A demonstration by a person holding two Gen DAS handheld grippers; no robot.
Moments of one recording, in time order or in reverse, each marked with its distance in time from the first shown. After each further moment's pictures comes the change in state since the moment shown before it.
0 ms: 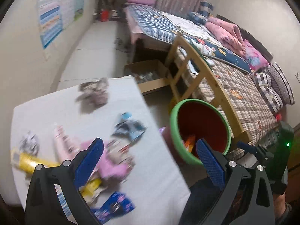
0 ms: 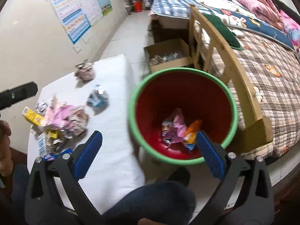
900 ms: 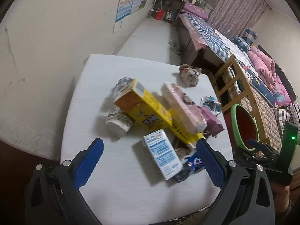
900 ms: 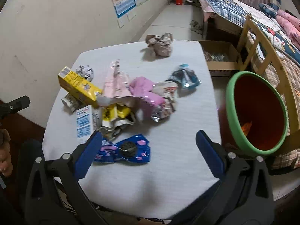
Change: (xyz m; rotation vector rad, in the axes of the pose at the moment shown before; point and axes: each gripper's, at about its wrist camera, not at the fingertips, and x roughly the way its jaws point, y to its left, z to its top) left arm -0.104 0.205 -0.124 -0.308 -0.033 0.156; right arm 0.023 0.189 -0.040 -0.220 0.077 0.113
